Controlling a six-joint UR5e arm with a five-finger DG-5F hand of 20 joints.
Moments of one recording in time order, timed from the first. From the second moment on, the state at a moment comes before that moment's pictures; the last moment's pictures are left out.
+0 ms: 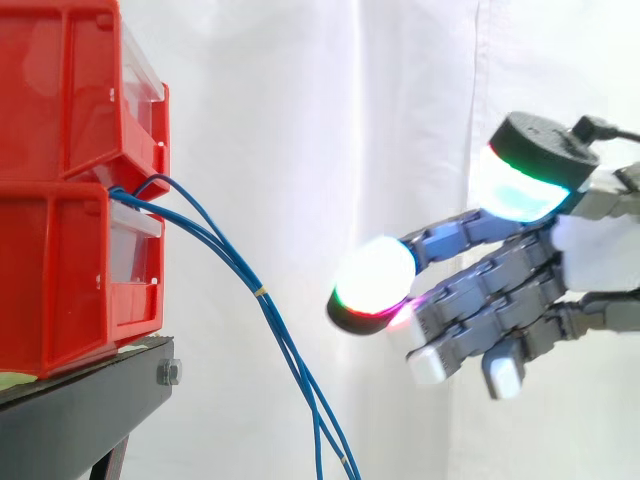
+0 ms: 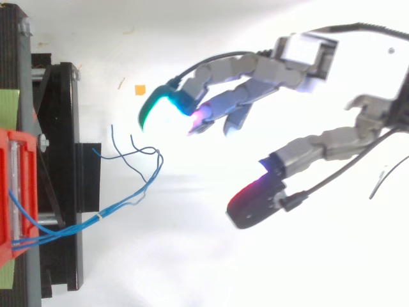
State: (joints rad) arm 0.13 -2.10 -1.45 -2.74 -1.27 -0.27
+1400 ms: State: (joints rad) arm 0.17 -2.35 -1.31 -2.47 -1.30 -0.28
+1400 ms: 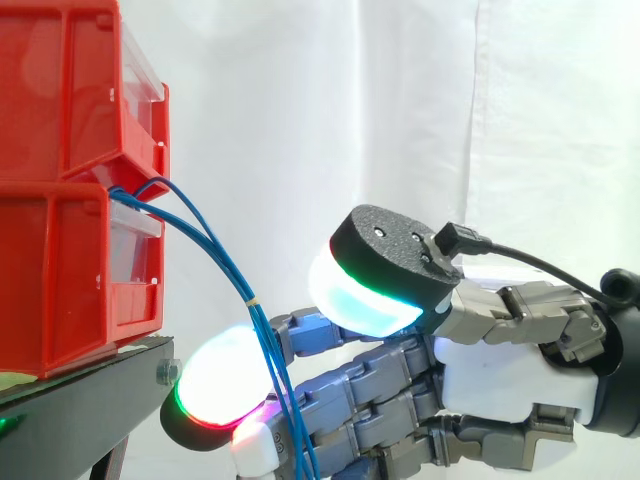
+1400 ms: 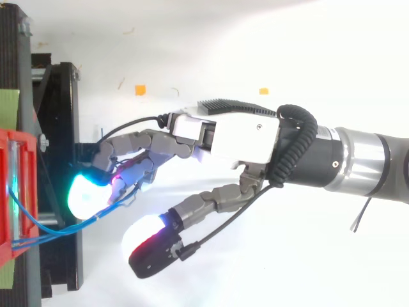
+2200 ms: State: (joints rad) arm 0.17 -2.35 -1.31 -2.42 -1.34 -0.28
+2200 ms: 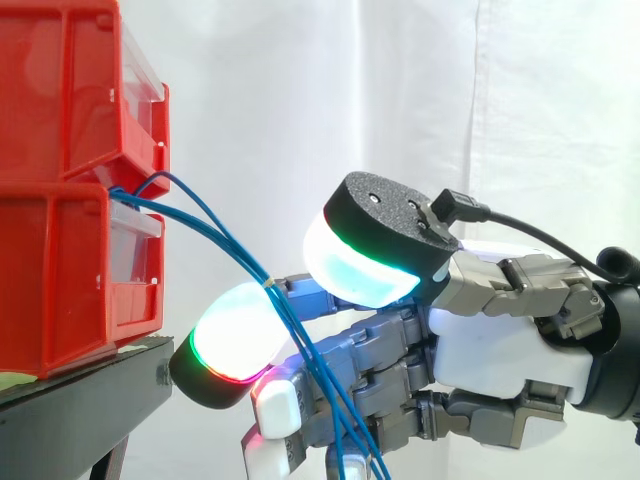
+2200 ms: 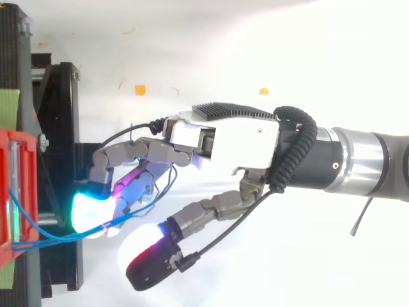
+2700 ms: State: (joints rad) arm 0.17 -2.35 -1.31 -2.40 -1.35 -0.28
